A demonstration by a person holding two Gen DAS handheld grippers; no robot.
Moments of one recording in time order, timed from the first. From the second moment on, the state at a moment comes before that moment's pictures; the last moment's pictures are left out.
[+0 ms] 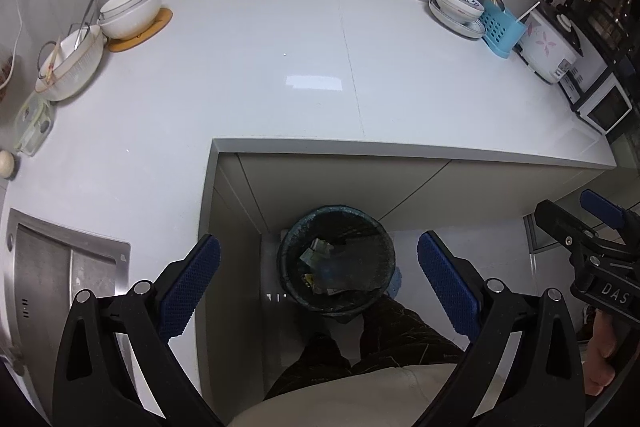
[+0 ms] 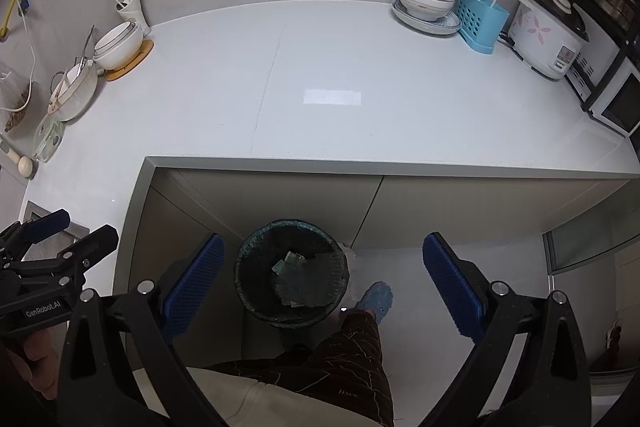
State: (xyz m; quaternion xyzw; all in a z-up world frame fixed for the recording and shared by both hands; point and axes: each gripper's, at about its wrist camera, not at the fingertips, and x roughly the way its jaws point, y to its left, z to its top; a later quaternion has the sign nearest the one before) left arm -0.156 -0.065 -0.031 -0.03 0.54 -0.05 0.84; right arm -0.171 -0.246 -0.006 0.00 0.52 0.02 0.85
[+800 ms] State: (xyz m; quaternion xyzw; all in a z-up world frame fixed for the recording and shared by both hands) left arm -0.150 -0.061 -0.025 -0.02 0.53 -0.05 0.85; right arm -0.165 -0.235 -0.007 0.01 0.52 0.03 0.85
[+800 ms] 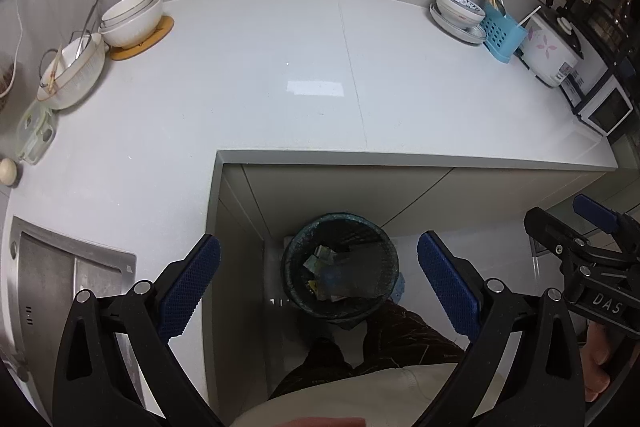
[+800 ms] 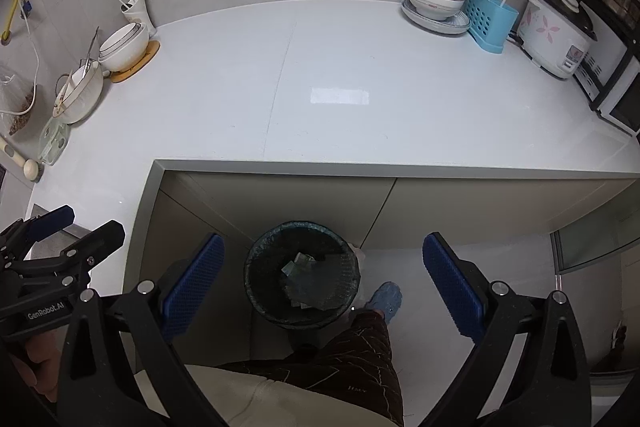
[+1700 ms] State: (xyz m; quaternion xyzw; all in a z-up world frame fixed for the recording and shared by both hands) left arm -0.149 -0.062 -0.031 -0.03 0.53 -0.06 0.85; right arm -0.164 -0.237 -0.007 0.01 0.52 0.02 0.85
